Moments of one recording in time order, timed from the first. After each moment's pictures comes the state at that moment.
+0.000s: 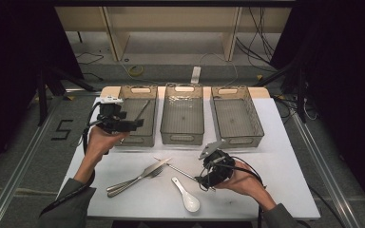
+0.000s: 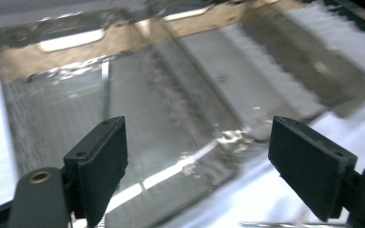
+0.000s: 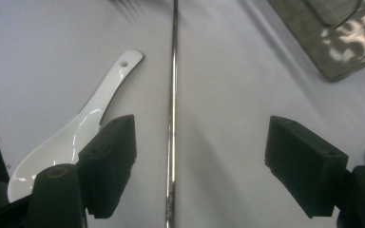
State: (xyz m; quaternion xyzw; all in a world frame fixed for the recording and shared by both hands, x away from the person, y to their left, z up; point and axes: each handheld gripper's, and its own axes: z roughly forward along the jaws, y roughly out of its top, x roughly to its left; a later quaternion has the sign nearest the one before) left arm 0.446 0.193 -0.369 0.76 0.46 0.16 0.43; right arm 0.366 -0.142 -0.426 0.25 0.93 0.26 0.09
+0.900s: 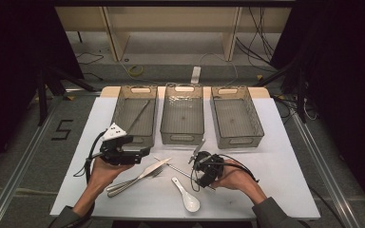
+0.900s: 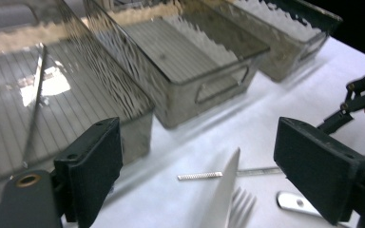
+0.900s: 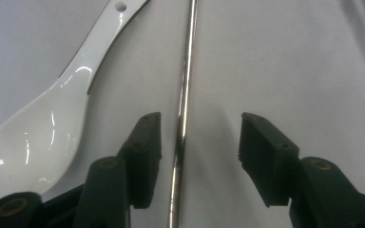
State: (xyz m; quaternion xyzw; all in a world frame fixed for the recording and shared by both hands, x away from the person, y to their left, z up) left arm 0.376 0.181 -0.412 0.77 0.41 0.15 0.47; right arm 0.383 -0.118 -0.447 0.21 0.97 0.13 0.04
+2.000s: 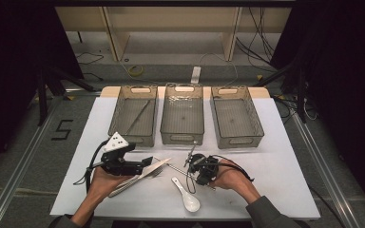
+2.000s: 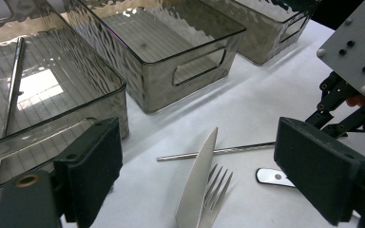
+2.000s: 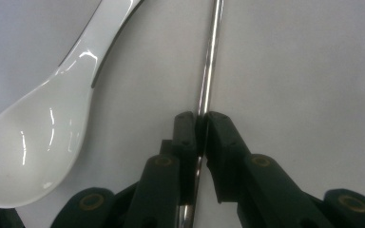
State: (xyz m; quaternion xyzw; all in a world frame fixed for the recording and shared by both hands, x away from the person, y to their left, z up) left arm 0.355 0.175 -0.416 0.78 0.39 0.16 0.47; right arm 0.386 -0.104 -0.456 0.19 0.98 0.08 0.02
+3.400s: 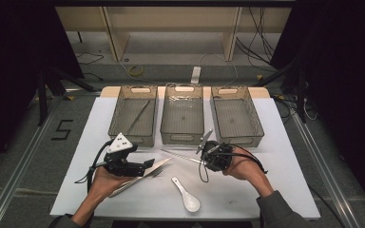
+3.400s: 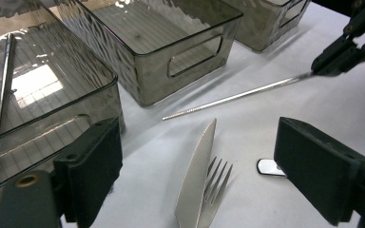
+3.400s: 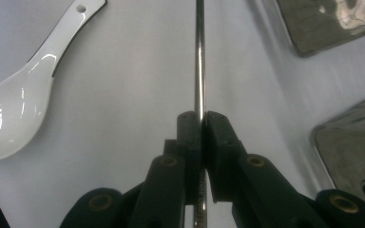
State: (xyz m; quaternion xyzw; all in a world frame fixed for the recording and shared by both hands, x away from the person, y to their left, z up) left arm 0.356 0.168 -0.419 0.80 0.37 0.16 0.45; right arm 0.394 -0.137 -0.409 0.19 0.97 0.12 0.10
